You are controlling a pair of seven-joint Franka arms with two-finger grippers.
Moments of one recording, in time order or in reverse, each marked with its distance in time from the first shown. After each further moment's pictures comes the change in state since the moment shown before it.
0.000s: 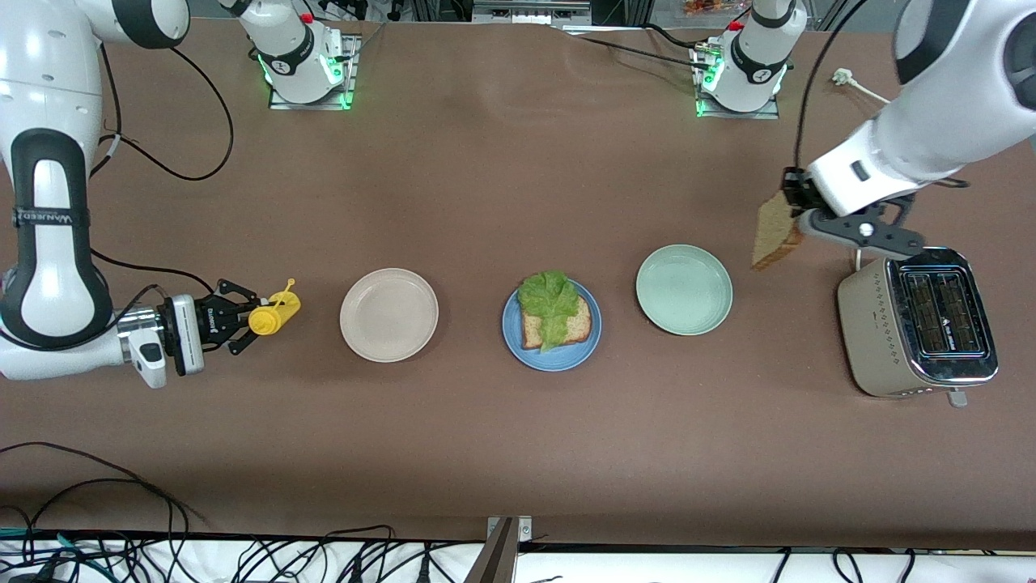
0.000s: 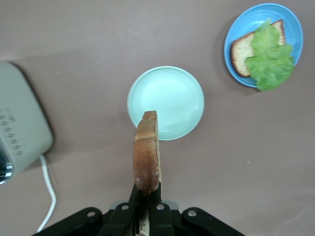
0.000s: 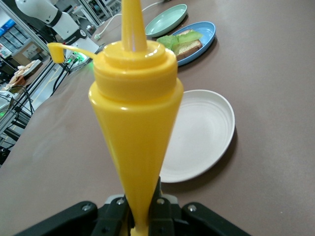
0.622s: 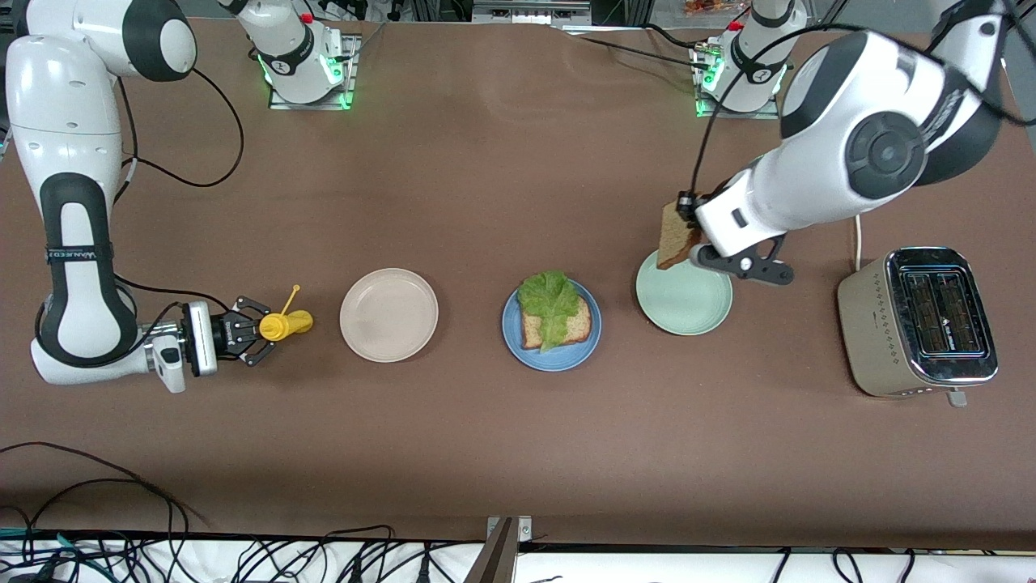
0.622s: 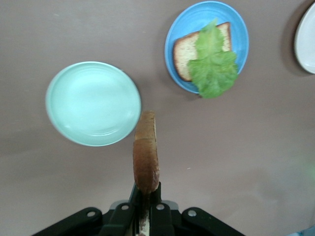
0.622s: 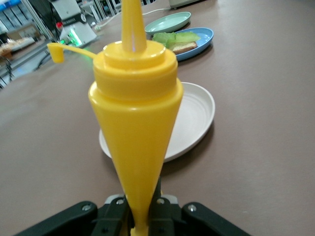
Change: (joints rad) left arm -0.029 0.184 -0.120 0.088 -0.137 0.031 -0.218; right arm -0.029 0.126 0.016 0.037 0.059 0.078 -0.278
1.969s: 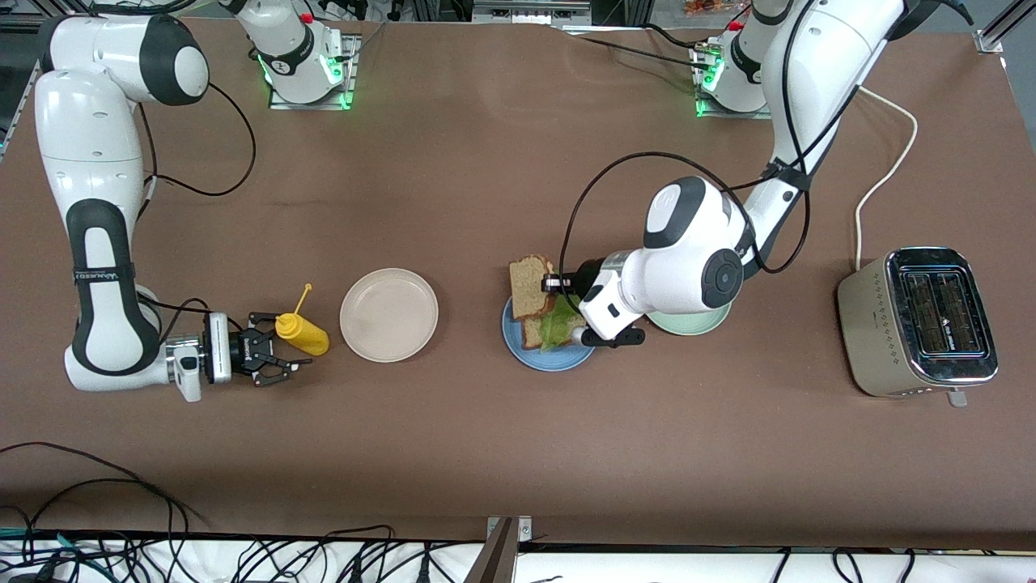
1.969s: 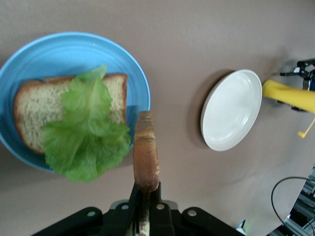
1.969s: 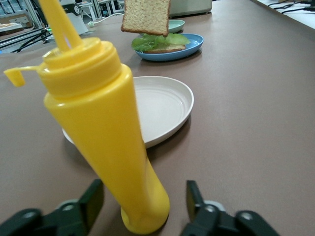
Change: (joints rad) left arm -0.040 0.400 -0.168 0.038 -0.256 0.576 -0.179; right arm -0.013 0.129 0.034 0.088 0.070 0.069 -0.168
